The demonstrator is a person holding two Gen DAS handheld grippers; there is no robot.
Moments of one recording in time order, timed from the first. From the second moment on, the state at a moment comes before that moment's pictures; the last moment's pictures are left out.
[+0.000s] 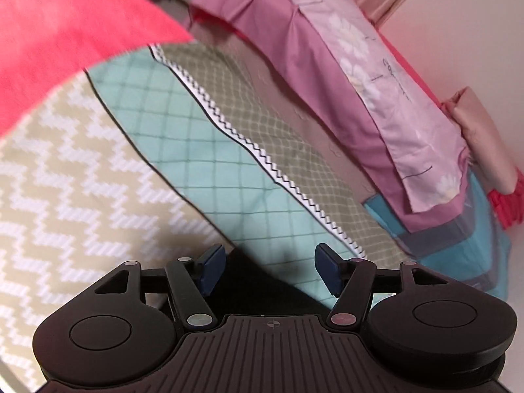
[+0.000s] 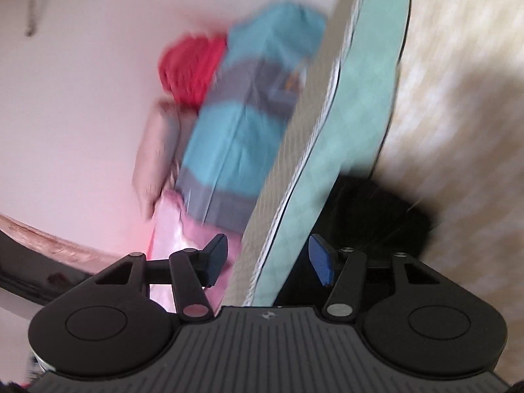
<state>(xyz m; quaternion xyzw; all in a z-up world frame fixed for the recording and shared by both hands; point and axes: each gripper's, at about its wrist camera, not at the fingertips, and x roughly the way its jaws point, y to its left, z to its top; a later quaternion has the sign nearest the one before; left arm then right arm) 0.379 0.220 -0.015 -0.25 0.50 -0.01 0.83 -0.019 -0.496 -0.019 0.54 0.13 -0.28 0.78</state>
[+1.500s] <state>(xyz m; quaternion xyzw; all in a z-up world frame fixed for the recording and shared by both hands) 0.282 0.114 -0.080 -0.03 0.56 -0.08 0.82 0.152 -0.222 -0.049 0.10 0.41 -0.11 0.90</state>
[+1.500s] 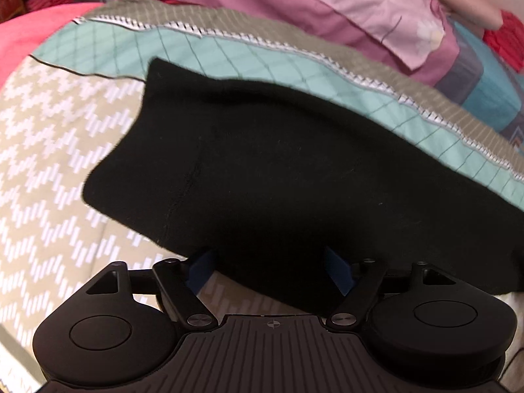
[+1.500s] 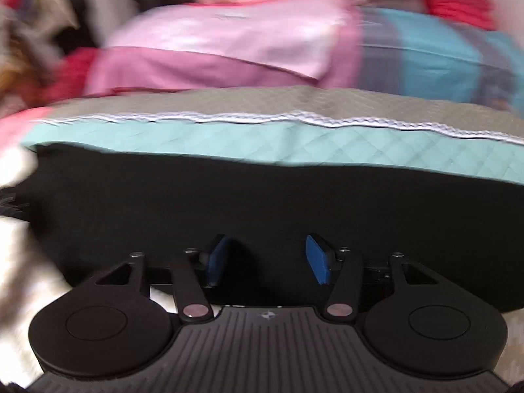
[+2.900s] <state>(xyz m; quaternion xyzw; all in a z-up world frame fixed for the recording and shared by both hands) 0.215 0.233 -0.054 -0.06 0.47 -0.10 0.87 0.322 0.106 -0.030 -0.07 0.34 0.31 0.88</state>
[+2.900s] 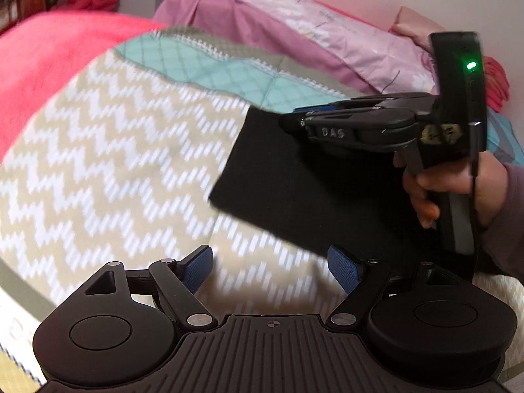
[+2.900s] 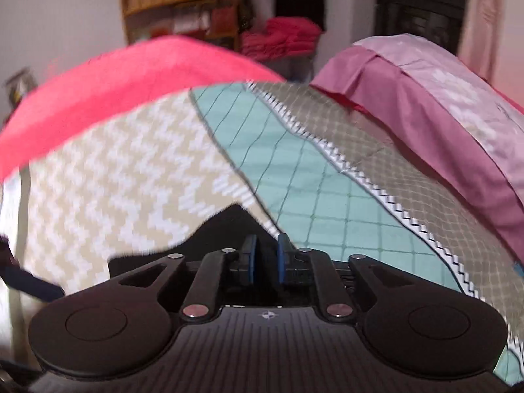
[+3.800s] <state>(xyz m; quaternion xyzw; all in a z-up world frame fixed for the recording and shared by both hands) 0.309 0.151 -0.058 -0.01 0.47 -0.10 0.88 0.124 -0.119 -0.045 0.20 0.39 0.16 0.89</state>
